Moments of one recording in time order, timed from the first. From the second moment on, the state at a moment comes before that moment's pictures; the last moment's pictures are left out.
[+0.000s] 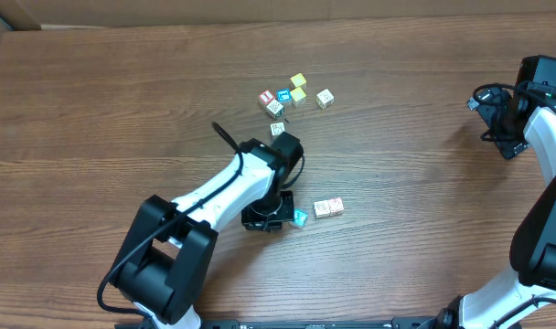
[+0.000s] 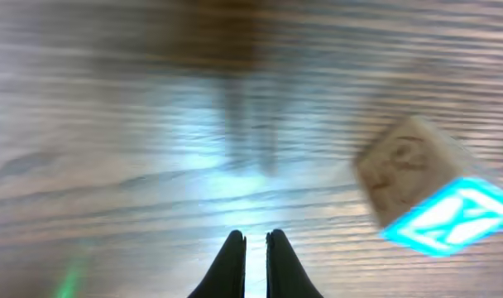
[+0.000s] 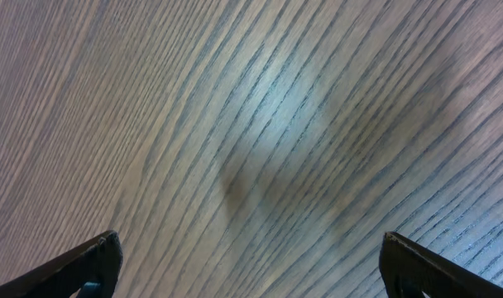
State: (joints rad) left arm -0.58 1.83 1.14 -1.03 0.14 -0.63; right arm -0.29 1.88 1.37 -0.65 0.00 0.71
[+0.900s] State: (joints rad) left arm -0.62 1.83 1.05 -0.77 0.24 -0.70; right arm -0.29 1.88 1.37 -0.65 0.00 0.71
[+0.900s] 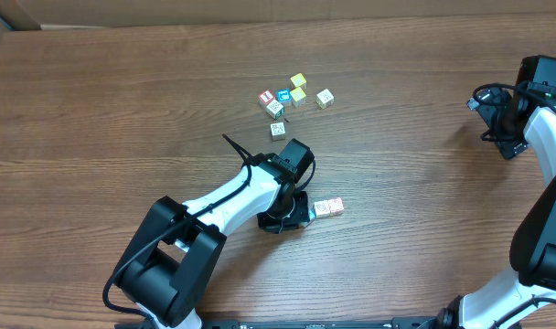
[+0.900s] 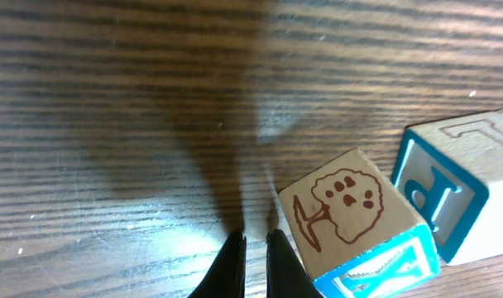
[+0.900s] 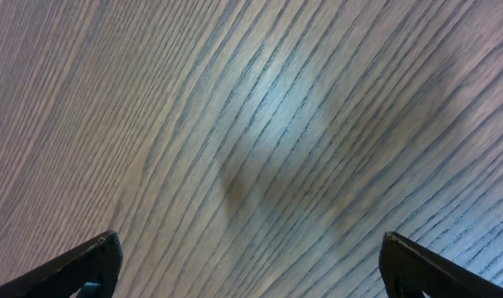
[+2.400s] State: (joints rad) left arm -0.56 1.75 1.05 -0.80 0.15 -0.67; right arm -0.29 1.88 1.37 -0.65 0.00 0.71
